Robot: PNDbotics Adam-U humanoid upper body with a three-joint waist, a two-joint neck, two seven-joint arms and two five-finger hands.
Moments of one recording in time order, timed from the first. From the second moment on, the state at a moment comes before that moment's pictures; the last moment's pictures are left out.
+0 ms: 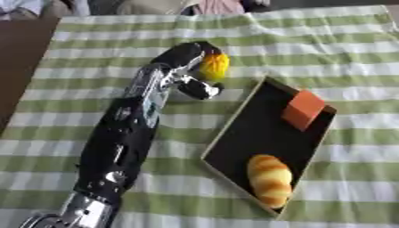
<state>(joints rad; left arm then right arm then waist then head) -1.08 -0.02 0.05 -0.95 -1.29 -0.17 -0.34 -0.10 -0.83 -0.10 -1.99 -0.29 -0.47 -0.16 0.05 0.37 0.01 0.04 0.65</state>
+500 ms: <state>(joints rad) -1.08 -0.02 0.05 -0.91 -1.34 -0.12 -0.28 -0.10 -0.83 -0.09 -1.99 -0.29 -0.46 -0.15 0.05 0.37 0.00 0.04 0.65</state>
